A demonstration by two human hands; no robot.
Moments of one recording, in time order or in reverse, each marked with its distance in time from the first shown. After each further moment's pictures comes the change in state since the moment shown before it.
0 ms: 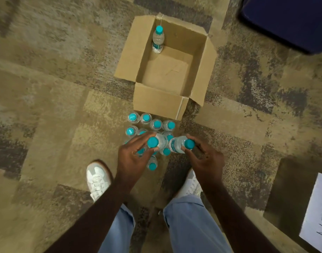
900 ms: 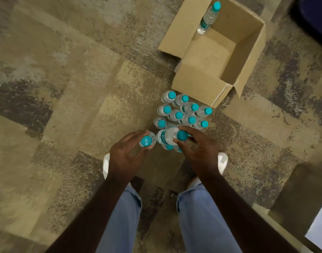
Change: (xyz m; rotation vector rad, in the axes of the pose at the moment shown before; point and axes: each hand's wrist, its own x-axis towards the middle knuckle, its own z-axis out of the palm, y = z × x) left_hand -0.085 -0.061 -0.125 0.167 0.179 0.010; right_hand -0.045 -0.072 0.111 -0.035 -0.216 -0.125
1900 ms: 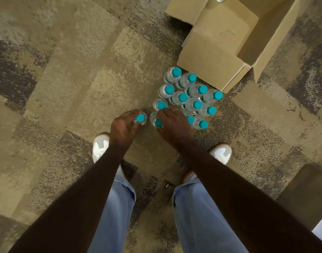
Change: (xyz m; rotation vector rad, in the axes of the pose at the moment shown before) left_hand 0.003 -0.121 0.064 0.165 -0.050 -0.107; right_hand 0.028 0.086 0.111 -0.585 -0.384 -0.400
